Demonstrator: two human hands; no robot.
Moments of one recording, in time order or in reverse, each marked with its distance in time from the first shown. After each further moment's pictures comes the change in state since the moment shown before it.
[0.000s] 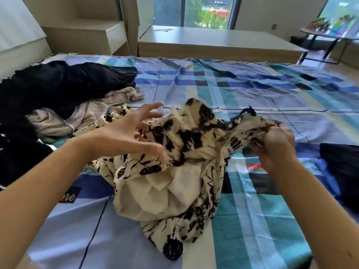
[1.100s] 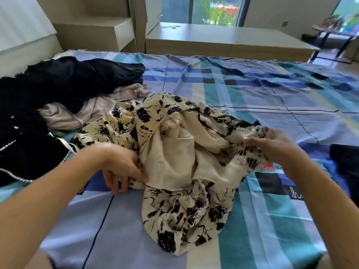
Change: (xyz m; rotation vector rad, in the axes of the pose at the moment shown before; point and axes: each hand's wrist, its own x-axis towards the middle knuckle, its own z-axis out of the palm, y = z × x) left_hand -0.004 -0.036 0.021 0.399 -0.456 -0.749; right_hand 0.006 0.004 -0.020 -0.674 -0.384 -0.024
